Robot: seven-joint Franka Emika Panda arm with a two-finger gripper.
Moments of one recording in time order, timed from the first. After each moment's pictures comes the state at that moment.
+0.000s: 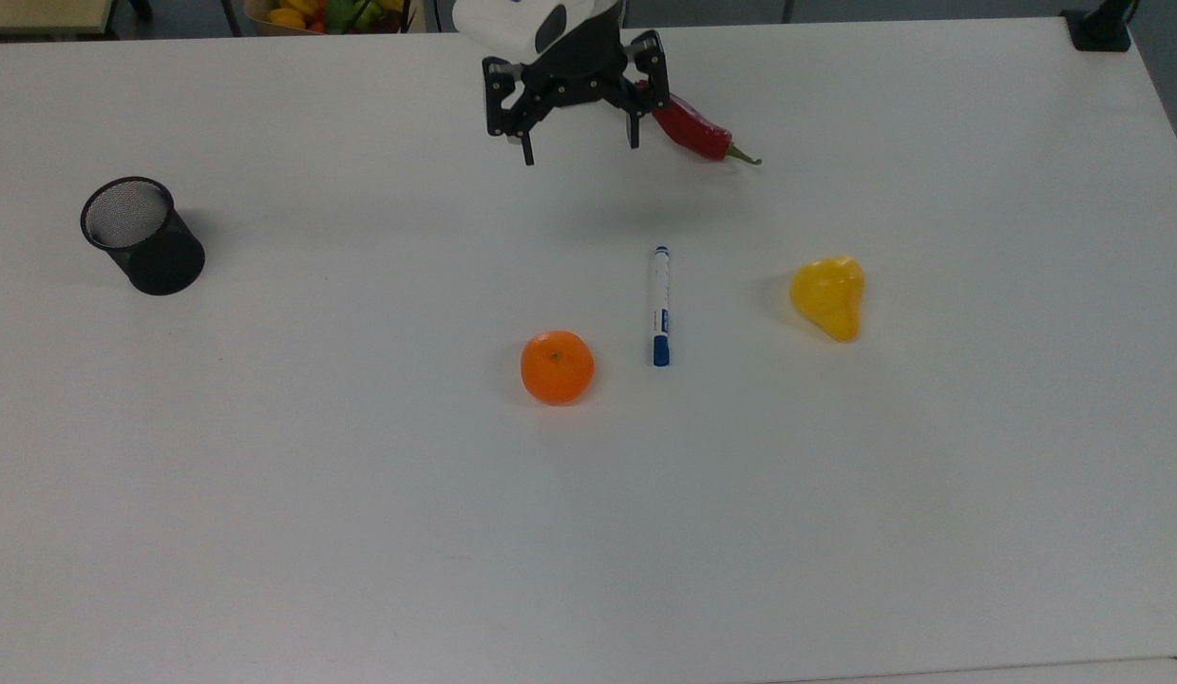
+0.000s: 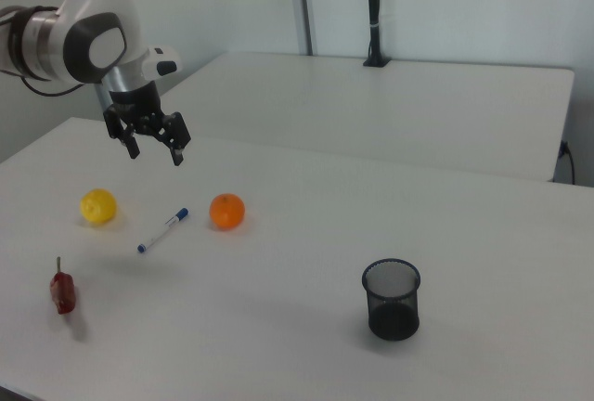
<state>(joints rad) 0.21 0.11 0.00 -1.74 0.05 1.96 -0.04</state>
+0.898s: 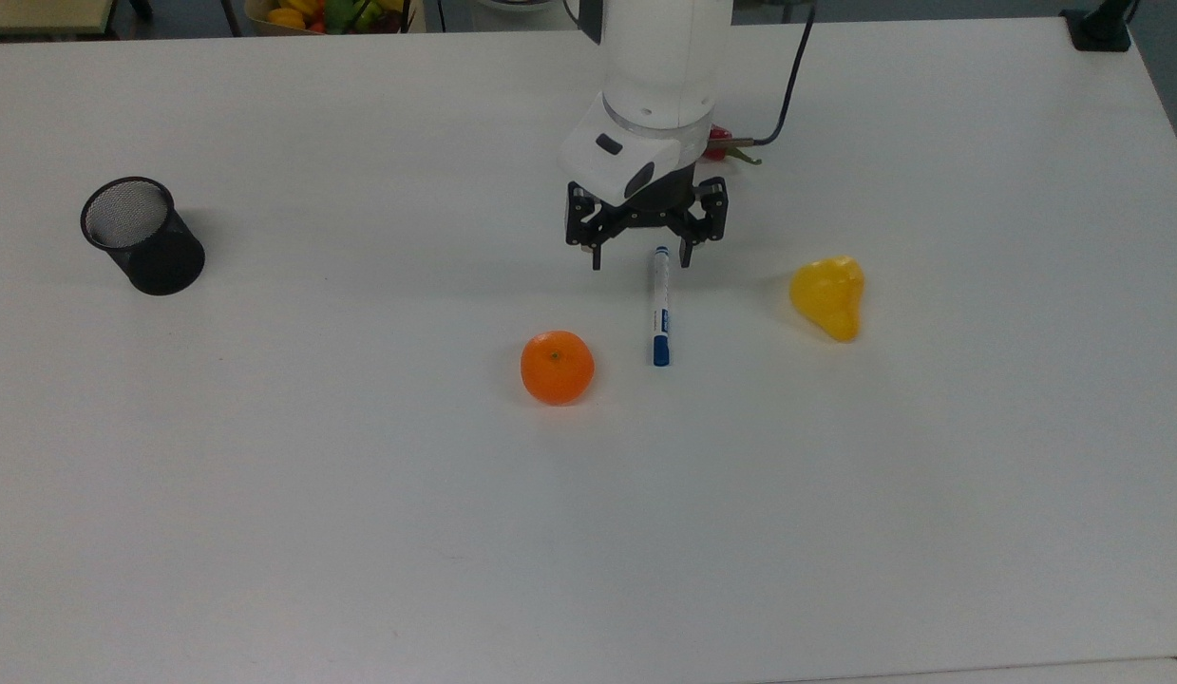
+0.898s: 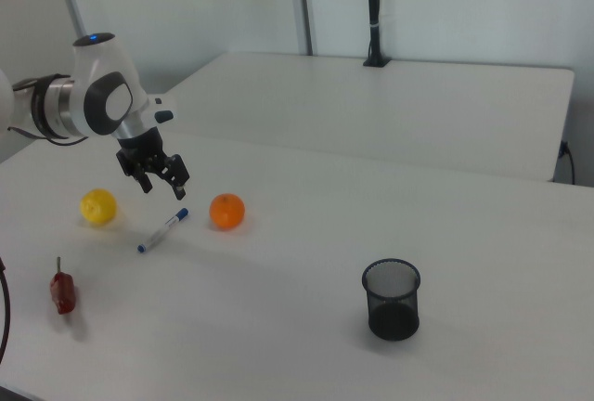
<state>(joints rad) 0.31 0.33 0.00 -1.74 -0.06 2.20 0.22</state>
